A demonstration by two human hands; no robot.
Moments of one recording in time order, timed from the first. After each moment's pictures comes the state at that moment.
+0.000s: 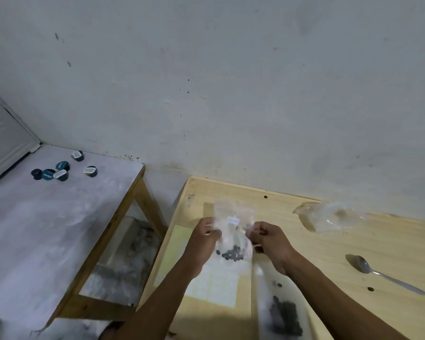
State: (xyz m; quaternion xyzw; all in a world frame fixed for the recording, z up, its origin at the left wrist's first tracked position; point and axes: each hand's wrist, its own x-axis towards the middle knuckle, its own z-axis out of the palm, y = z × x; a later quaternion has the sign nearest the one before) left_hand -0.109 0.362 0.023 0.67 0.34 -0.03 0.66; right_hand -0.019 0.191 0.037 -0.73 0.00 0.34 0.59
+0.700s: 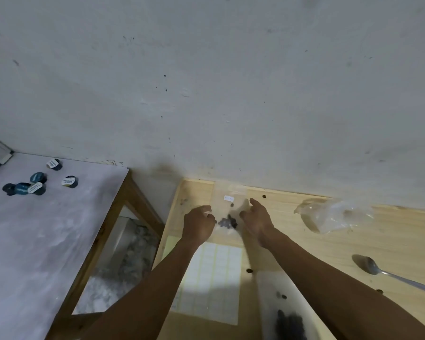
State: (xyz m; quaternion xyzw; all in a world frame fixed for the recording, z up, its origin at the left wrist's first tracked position) left_hand -0.022 0.400 0.008 0.83 0.35 -0.07 0.43; right_hand 0.049 0.251 0.022 -0.83 0.05 0.30 0.47
